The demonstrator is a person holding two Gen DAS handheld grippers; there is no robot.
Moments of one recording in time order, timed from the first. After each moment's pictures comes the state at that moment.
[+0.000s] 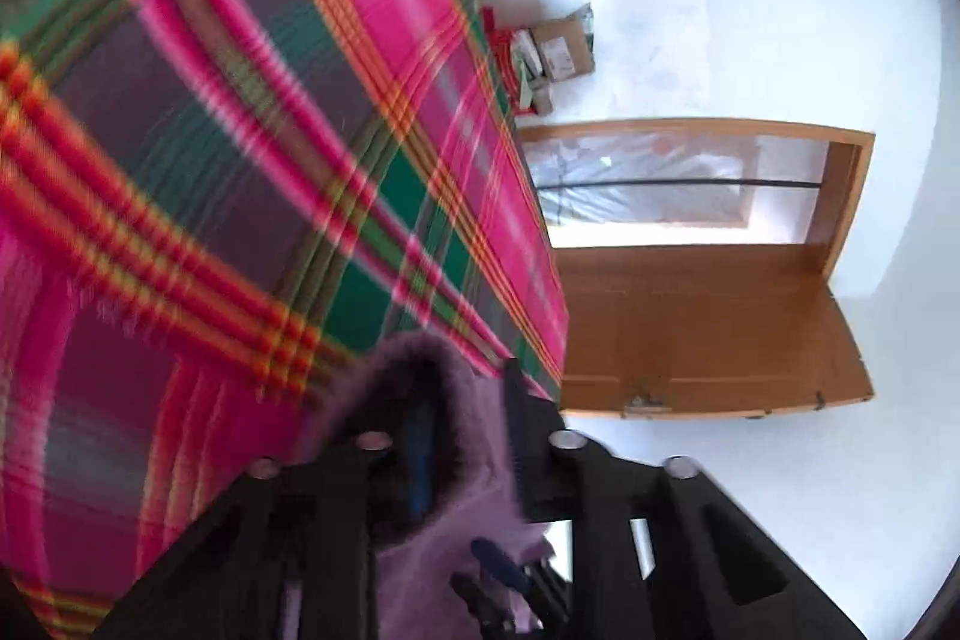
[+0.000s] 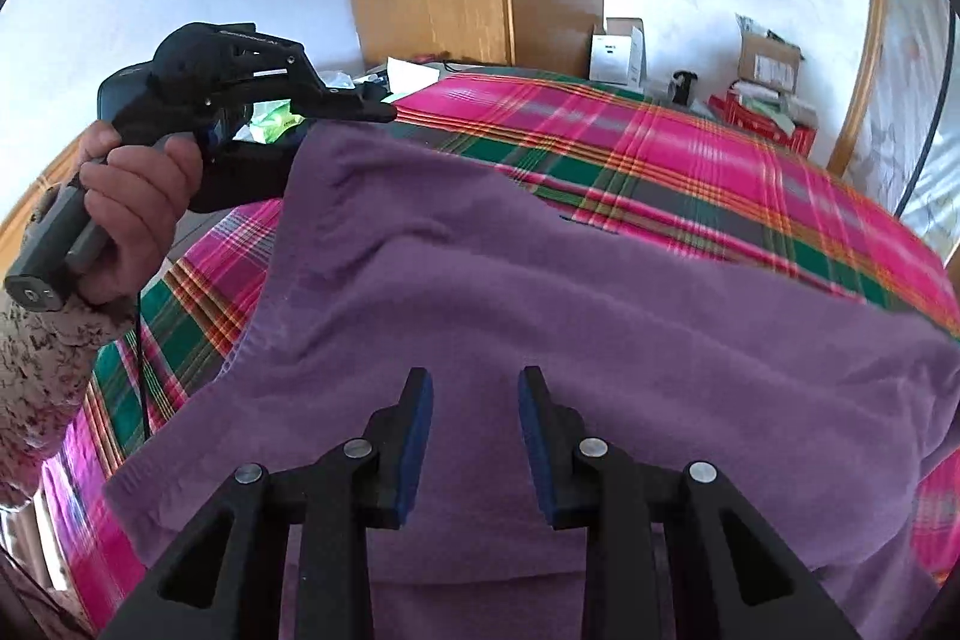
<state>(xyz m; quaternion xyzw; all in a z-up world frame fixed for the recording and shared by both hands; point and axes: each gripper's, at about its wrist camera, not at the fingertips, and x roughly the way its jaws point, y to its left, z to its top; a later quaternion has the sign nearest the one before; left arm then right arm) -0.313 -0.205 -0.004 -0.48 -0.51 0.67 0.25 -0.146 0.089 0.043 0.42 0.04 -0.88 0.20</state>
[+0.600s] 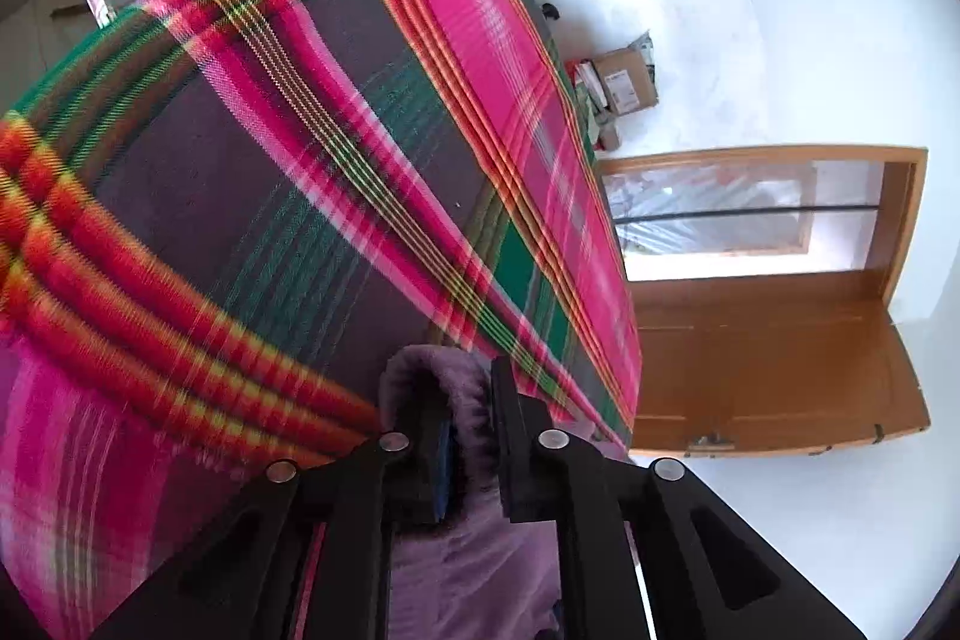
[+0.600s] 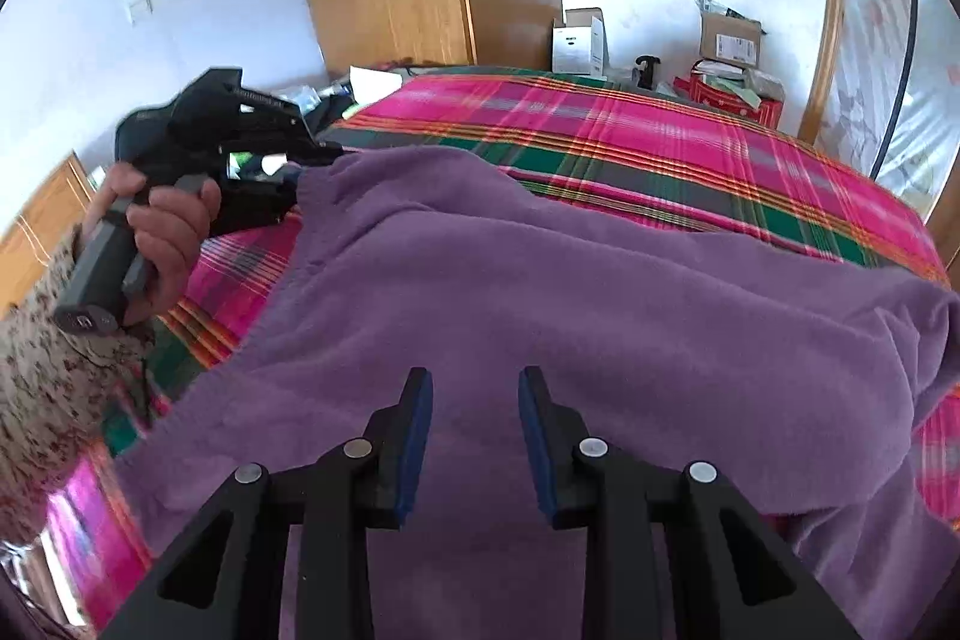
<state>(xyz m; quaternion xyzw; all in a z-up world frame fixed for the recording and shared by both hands) -0.319 -0.217 -0.022 -0.50 -0.47 0.70 0.18 -0.131 0.097 0.050 0.42 0.01 -0.89 0.16</state>
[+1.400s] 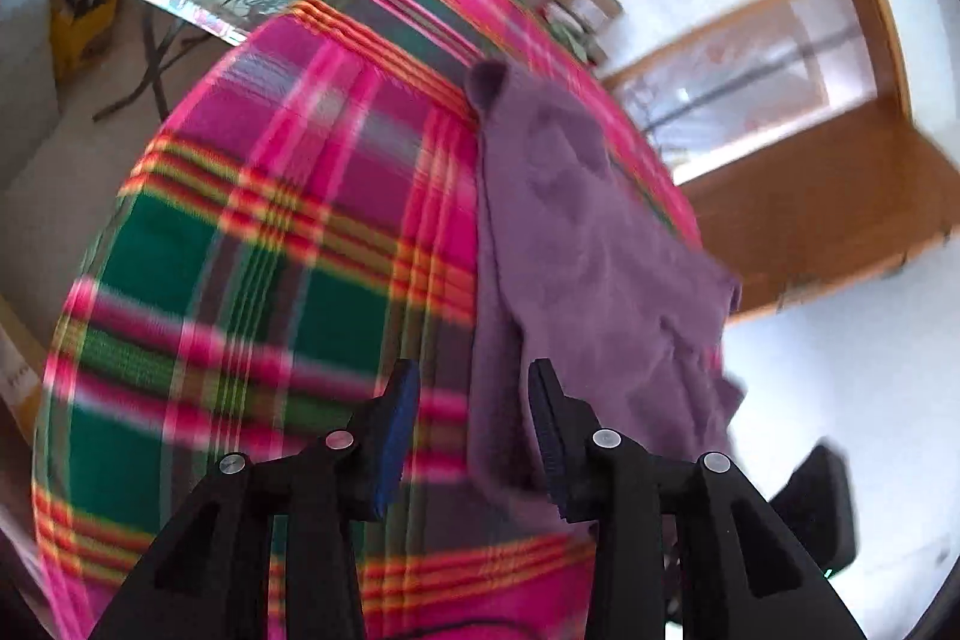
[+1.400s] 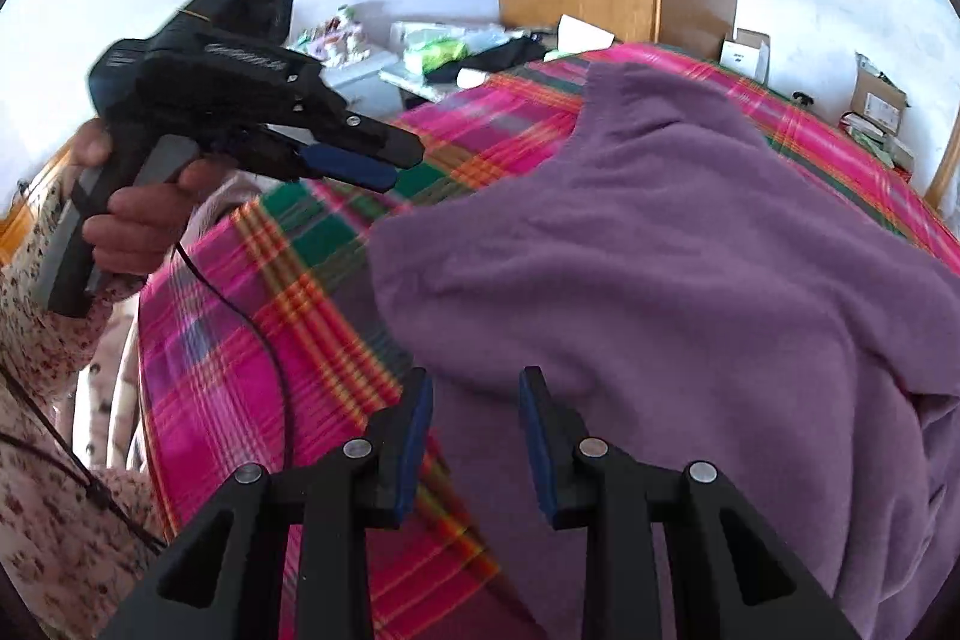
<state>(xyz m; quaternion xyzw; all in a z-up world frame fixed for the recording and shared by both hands) -0.107 -0.216 0.026 -0.52 -0.27 0.79 0.21 -0.017 0.025 0.027 0.43 0.11 -0.84 0.32</state>
